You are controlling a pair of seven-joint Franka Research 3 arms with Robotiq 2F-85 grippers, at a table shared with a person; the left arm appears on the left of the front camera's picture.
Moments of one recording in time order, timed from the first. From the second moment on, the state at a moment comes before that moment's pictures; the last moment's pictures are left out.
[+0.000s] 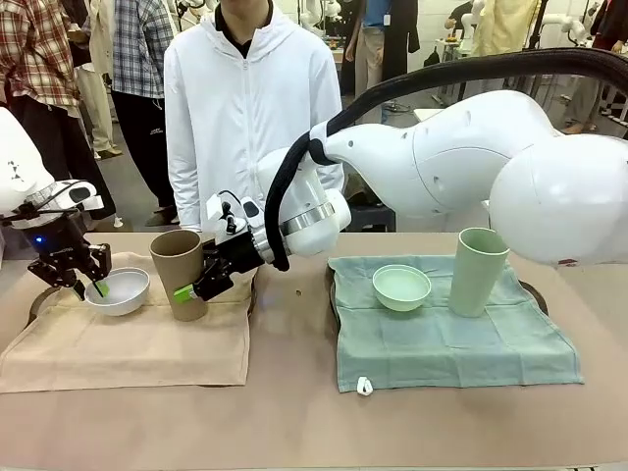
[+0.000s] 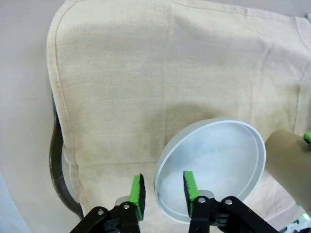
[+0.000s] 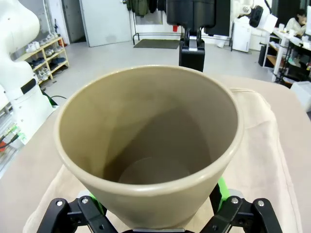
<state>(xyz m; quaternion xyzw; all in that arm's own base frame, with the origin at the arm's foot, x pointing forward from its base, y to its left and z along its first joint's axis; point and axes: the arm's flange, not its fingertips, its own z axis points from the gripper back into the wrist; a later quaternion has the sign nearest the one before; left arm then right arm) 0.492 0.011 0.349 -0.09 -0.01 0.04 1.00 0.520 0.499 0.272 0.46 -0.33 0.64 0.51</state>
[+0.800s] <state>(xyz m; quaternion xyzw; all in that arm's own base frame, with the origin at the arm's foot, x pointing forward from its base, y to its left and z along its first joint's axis) 0.472 0.029 0.423 -0.07 -0.03 0.04 1.00 0.500 0.460 0.342 0.39 -0.17 0.63 0.65</state>
